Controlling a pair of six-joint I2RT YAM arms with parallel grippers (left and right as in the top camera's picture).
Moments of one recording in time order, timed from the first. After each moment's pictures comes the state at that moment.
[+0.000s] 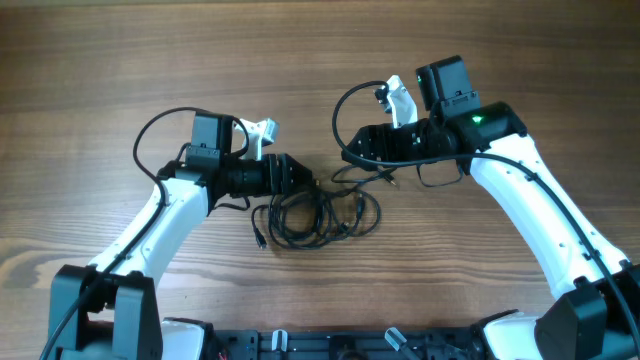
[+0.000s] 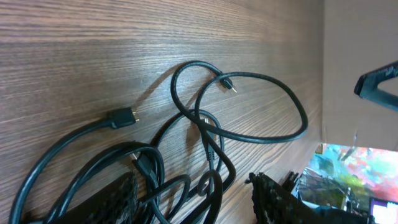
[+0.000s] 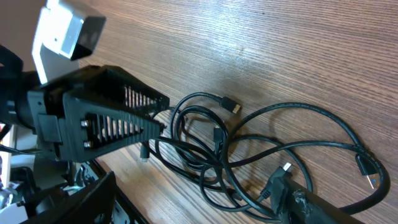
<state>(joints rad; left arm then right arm) -0.18 1.51 0.82 -0.38 0.78 -0.32 0.34 1.56 1.27 -0.82 -0.61 0.19</state>
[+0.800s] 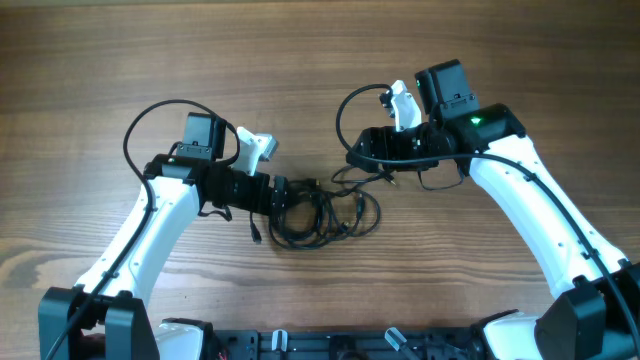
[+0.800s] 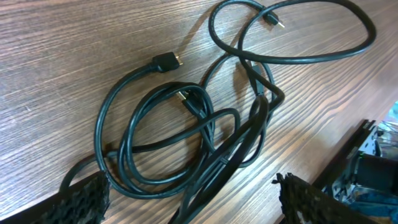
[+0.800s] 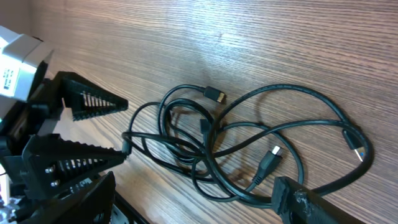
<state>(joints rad) -0.15 1.46 0.90 -0.75 0.61 0.09 0.34 1.56 1.26 -0.85 -0.55 0.26</state>
